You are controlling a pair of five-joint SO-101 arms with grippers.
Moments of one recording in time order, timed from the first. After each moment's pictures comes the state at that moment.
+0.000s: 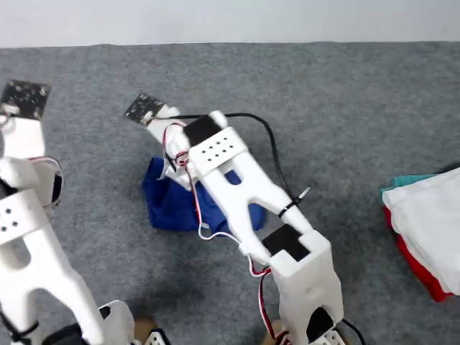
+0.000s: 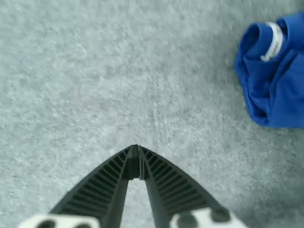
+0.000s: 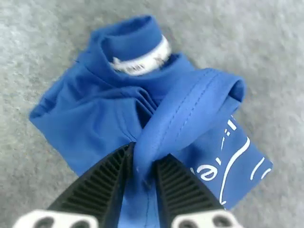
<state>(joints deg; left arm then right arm) -30.2 -26.2 7.9 99.2 -22.5 -39.8 28.7 -27.1 79.7 21.0</state>
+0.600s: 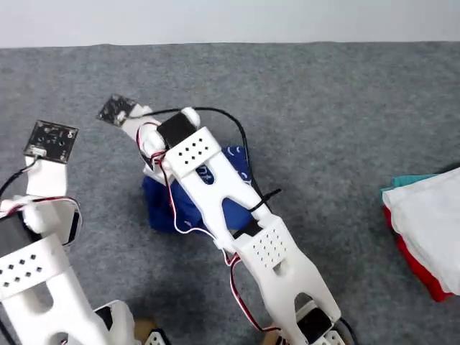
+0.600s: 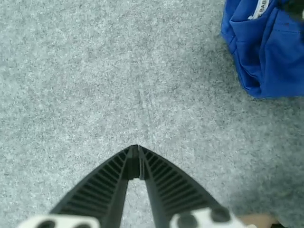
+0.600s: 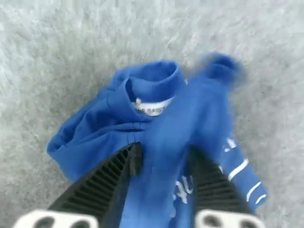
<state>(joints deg) -30.2 -43.5 28.4 94.8 -27.6 -43.3 53.5 -73.6 98.9 21.0</state>
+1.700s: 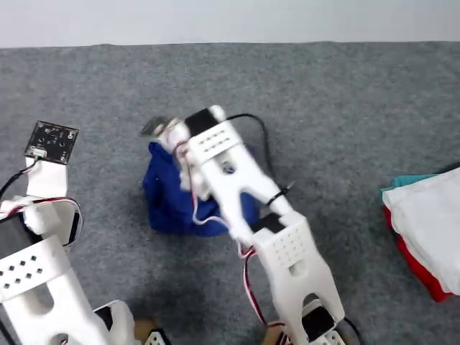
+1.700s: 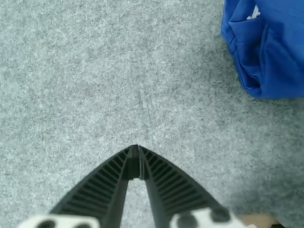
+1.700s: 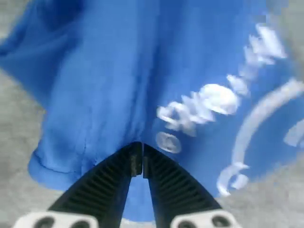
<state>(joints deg) -30.2 -43.9 28.5 94.8 -27.6 -39.6 45.0 -43.3 100.4 26.1</state>
